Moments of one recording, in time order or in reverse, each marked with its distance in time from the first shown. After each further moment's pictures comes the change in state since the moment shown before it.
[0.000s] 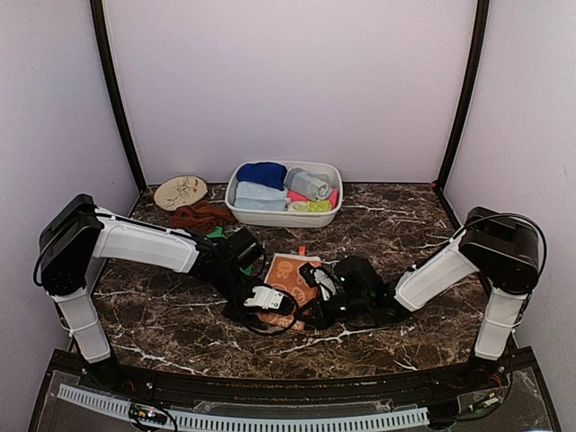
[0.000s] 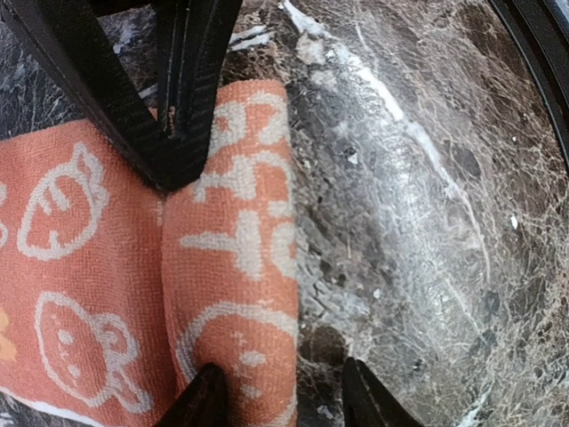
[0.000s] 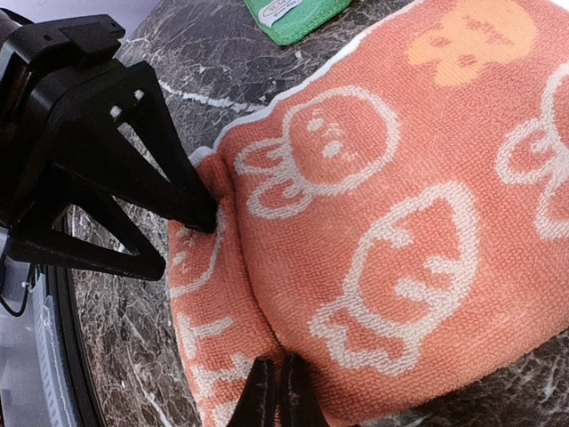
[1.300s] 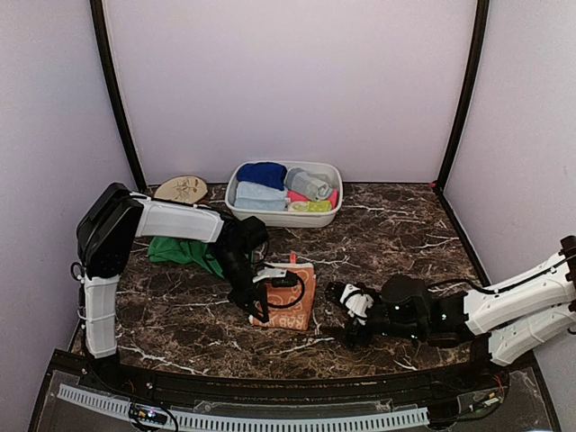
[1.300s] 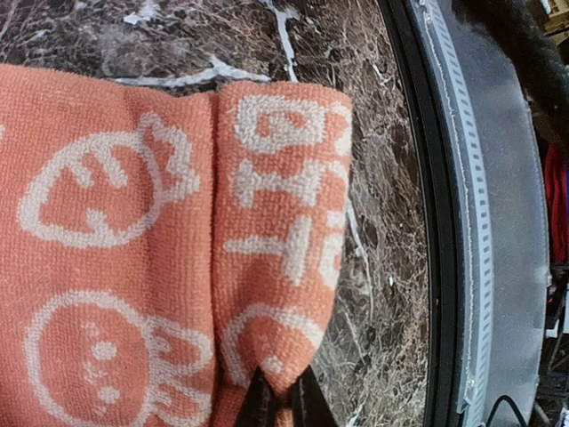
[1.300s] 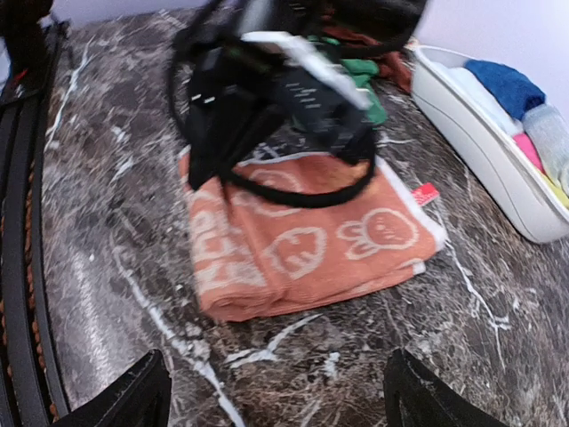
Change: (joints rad) left arm 0.121 0.259 0.345 -0.457 0.390 -0.153; right arm 0.217 -0.611 -0.283 -0.166 0.491 -0.587
